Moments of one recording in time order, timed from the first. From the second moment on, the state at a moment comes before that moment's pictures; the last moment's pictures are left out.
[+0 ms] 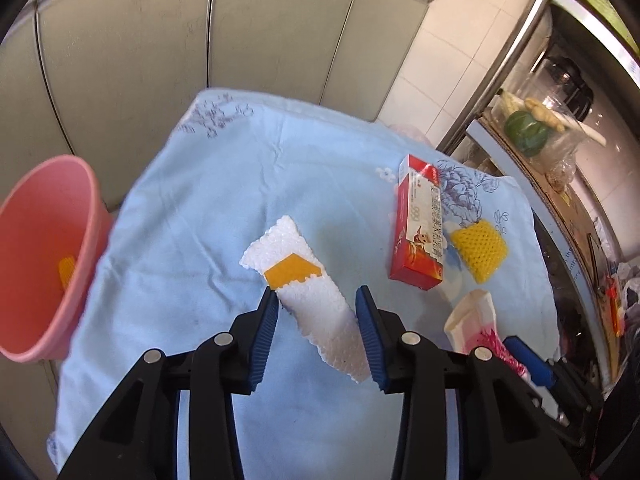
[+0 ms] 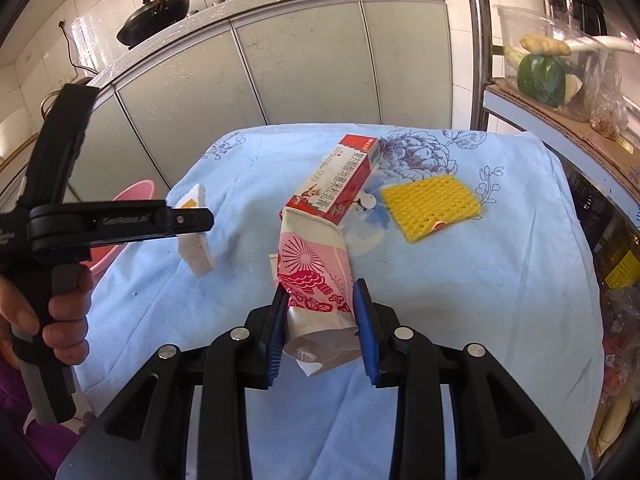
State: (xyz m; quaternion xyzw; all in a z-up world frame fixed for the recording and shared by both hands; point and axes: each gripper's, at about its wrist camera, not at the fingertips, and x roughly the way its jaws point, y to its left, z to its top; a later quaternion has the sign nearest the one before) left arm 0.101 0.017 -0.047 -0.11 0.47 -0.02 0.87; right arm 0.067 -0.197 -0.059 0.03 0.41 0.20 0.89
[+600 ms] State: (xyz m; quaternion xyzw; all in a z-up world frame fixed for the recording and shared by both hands) left arm 0.037 0.063 -0.003 -0.06 0.36 0.03 0.93; right arm 0.061 -0.143 -0.026 -0.01 0.37 0.26 0.89
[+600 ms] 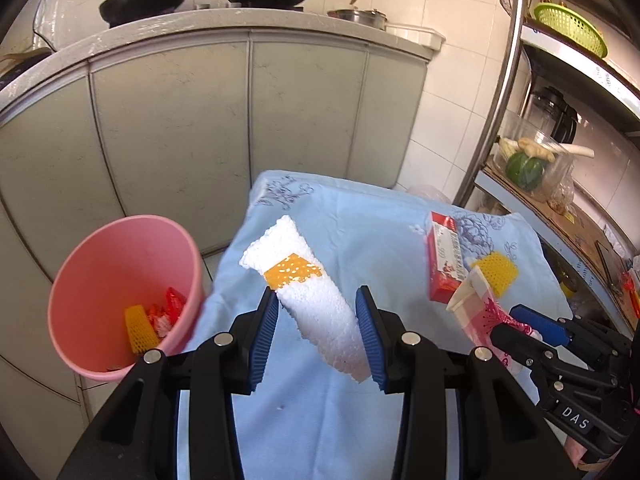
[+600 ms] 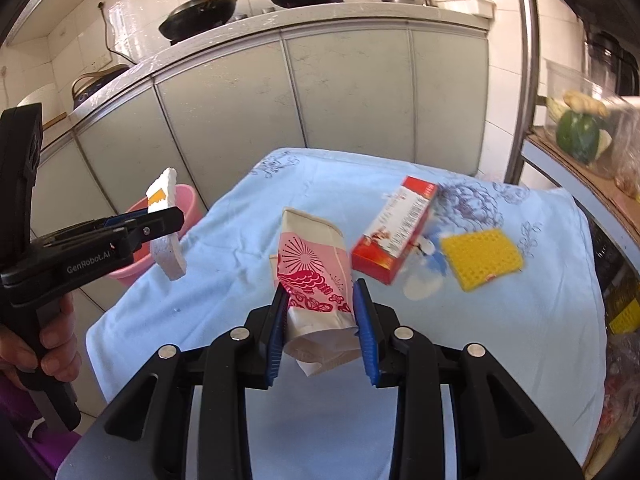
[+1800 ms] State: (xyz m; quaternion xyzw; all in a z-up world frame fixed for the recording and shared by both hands) left arm -0.006 0.243 -0.033 -0.13 0.33 0.19 0.91; right arm 0.088 0.109 -0.024 -0.11 0.38 0.43 0.82
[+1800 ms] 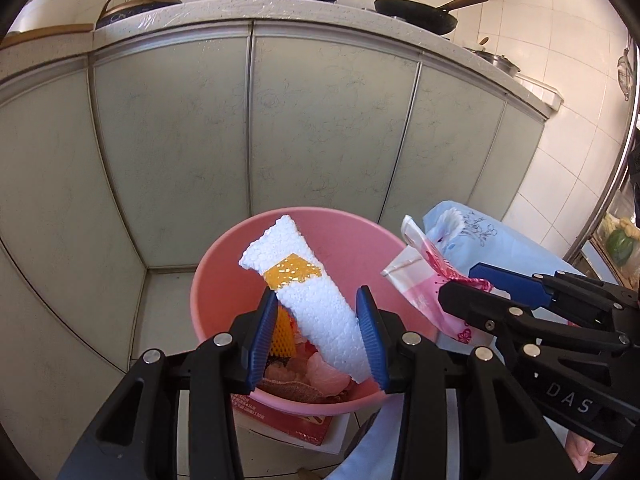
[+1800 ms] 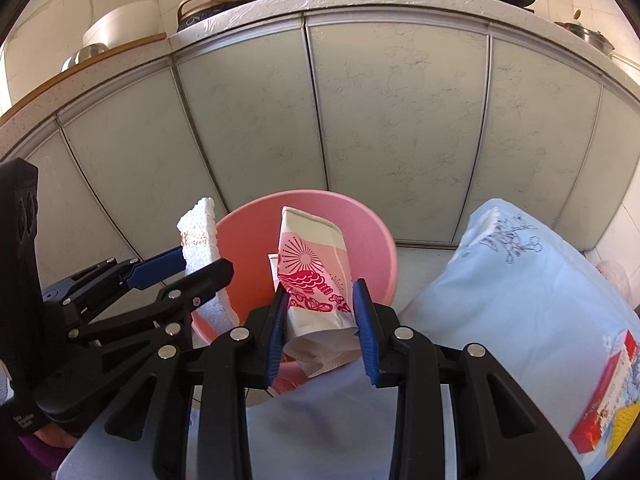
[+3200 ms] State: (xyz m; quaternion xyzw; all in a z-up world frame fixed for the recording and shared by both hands) left arm -0.014 0.259 -0.040 -0.16 0.34 0.23 0.90; right arm 0.104 0.126 -0.013 -0.07 0.38 0.44 0.81
